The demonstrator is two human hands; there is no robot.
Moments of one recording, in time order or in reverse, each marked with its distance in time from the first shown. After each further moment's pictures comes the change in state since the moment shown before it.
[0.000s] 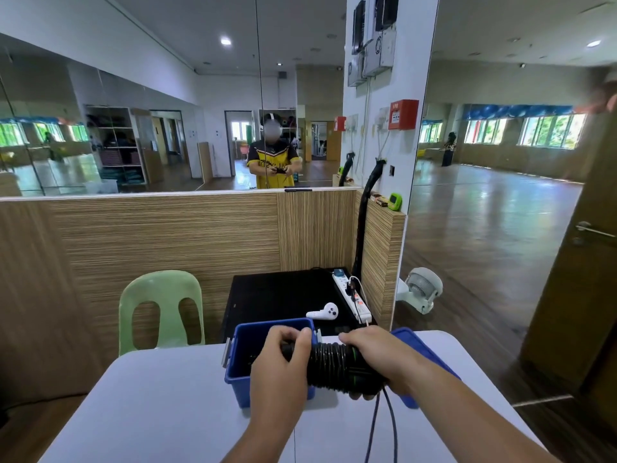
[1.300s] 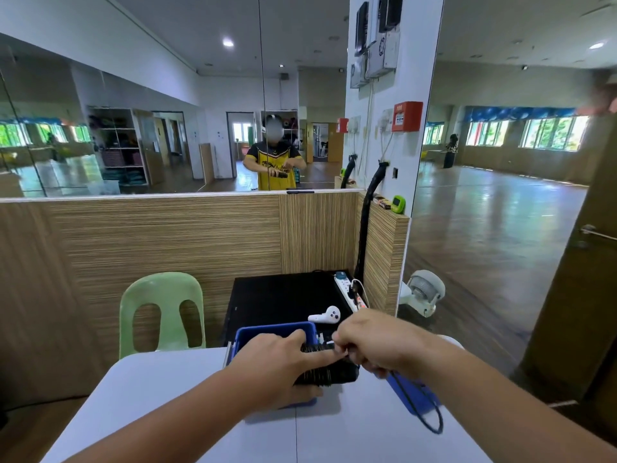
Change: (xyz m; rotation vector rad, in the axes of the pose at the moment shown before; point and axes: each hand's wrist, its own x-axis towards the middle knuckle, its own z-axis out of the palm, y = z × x) left_hand 0.070 -0.004 -0.035 1.338 -0.713 0.832; right_hand -0.023 -0.053 0.004 -0.346 -0.055 -0.094
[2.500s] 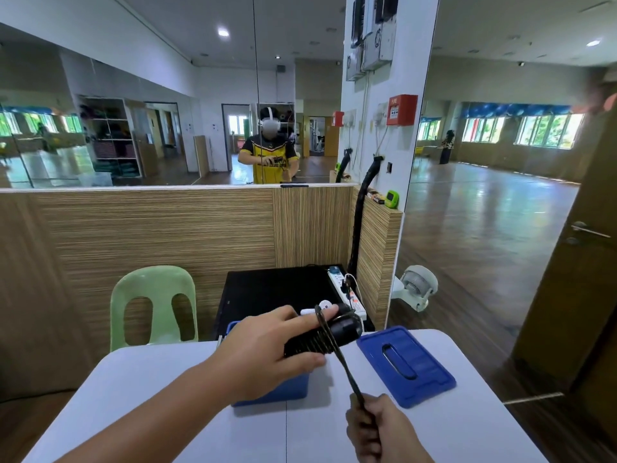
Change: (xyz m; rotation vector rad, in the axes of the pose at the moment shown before) left_hand -0.011 0.012 -0.035 -0.414 0.218 -0.112; right_hand 0.006 0.144 0.084 1.271 0.146 0.287
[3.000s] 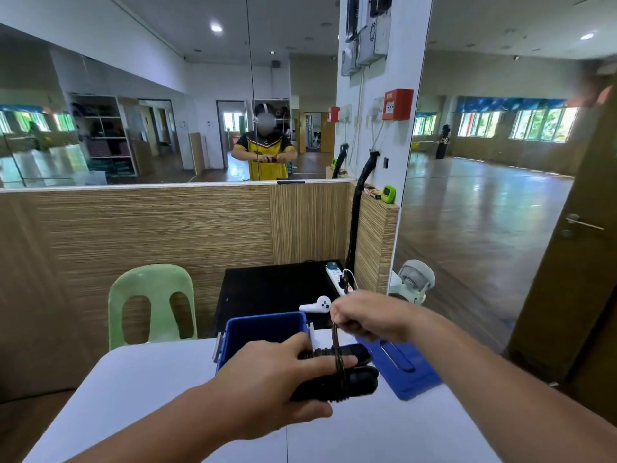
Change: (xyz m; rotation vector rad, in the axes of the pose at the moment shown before) left_hand -0.021 0.025 0.001 0.147 -0.166 0.160; right_hand -0.005 -0.143 0.074 -1.218 -0.349 -0.286
